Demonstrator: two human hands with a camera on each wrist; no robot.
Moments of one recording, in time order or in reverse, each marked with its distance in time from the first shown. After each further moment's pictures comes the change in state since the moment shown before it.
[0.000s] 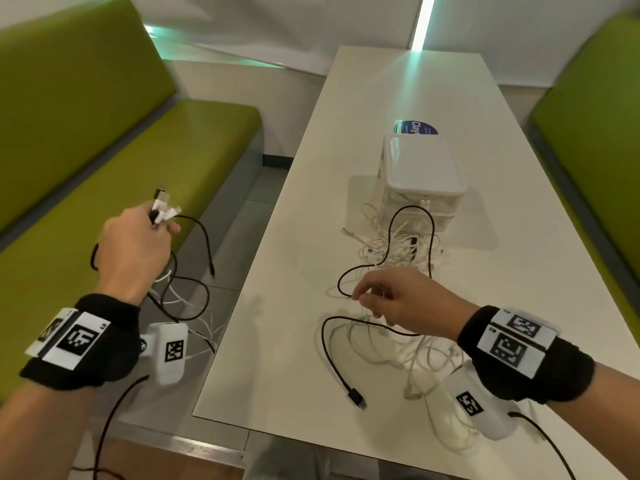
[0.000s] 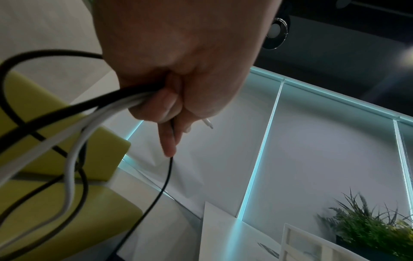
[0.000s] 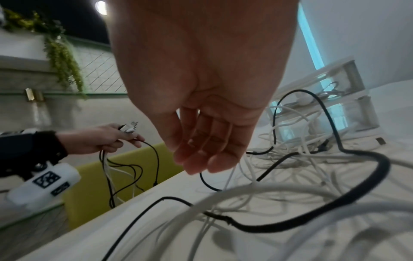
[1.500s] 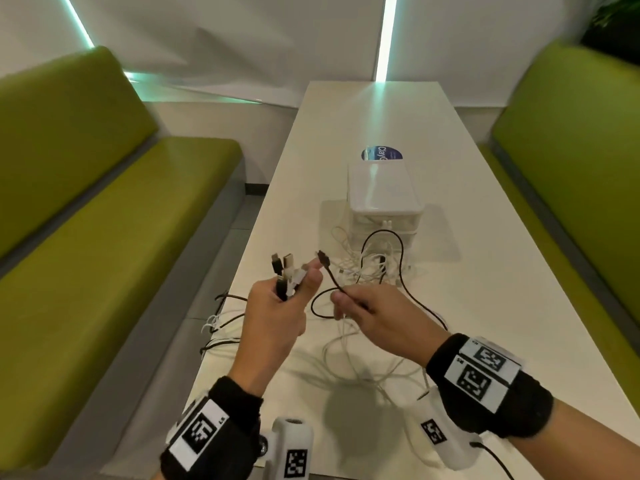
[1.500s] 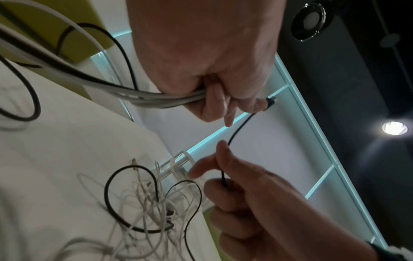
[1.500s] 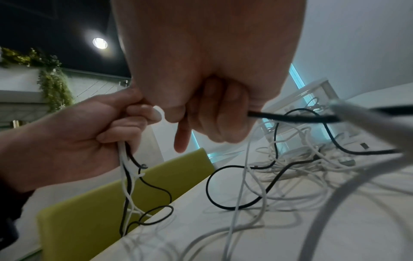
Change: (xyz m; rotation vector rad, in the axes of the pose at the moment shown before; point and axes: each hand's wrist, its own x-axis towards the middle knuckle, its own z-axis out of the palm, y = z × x) left_hand -0.126 0.137 0.054 -1.122 -0.423 0.080; right_hand -0.020 -0.002 -0.004 0.075 0.208 -0.065
